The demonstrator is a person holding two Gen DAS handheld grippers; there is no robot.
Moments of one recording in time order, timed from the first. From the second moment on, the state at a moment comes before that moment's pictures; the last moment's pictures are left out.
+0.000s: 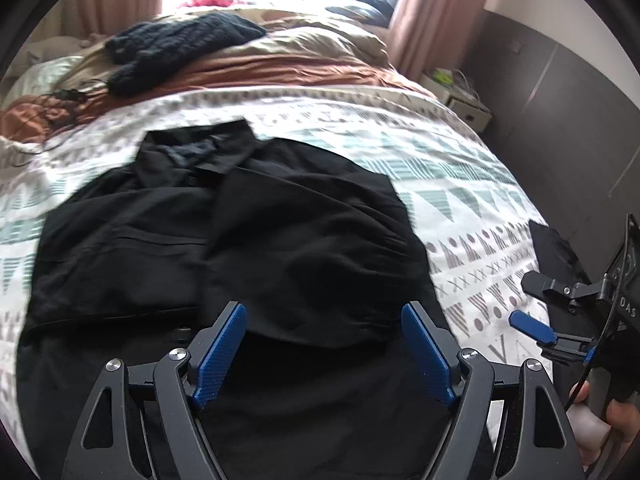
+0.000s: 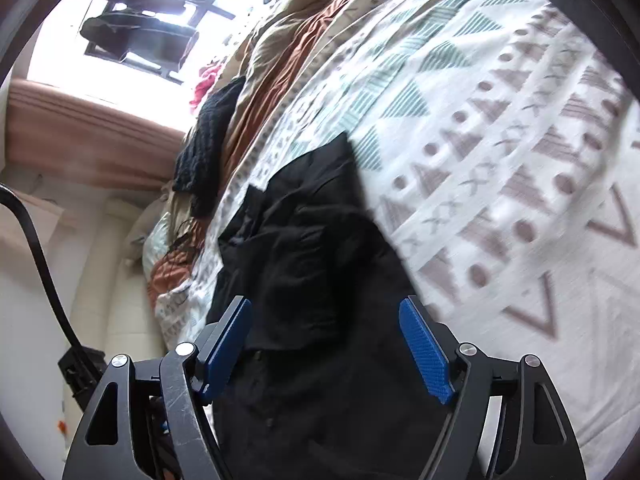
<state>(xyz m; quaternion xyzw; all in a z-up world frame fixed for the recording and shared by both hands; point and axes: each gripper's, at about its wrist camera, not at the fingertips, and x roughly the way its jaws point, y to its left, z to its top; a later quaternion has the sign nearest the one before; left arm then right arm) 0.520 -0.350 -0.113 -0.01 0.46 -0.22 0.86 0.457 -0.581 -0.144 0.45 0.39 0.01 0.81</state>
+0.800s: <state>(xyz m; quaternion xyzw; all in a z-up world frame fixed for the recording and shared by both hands) 0.535 -0.371 -0.135 0.05 0.46 -0.21 0.86 0.467 -0.613 -0.153 0.48 0.38 -0.01 0.79</state>
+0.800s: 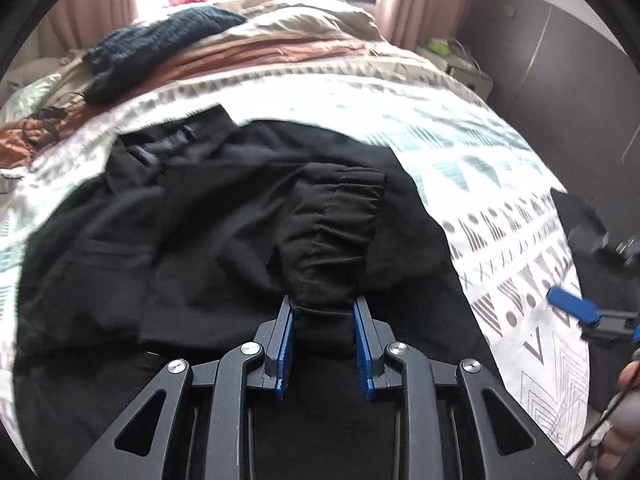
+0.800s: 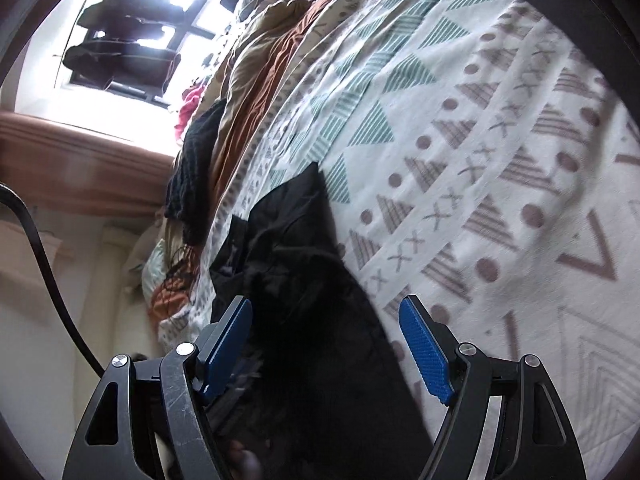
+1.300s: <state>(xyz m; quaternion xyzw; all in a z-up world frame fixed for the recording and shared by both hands) 0.569 -0.240 -0.075 0.00 0.41 -0.15 0.90 0.498 -0.541 -0.151 0.44 0.40 0.01 0.80</state>
